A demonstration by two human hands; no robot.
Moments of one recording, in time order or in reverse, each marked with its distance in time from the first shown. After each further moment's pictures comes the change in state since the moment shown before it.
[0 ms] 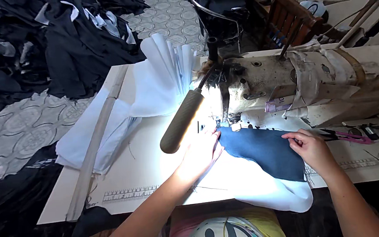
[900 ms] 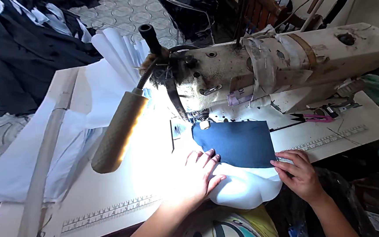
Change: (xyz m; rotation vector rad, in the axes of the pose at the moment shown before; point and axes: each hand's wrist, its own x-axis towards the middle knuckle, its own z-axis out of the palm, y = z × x) left_hand -0.037 0.047 0.021 0.005 0.050 0.209; right_hand -0.107 0.019 0.010 0.069 0.260 -0.299
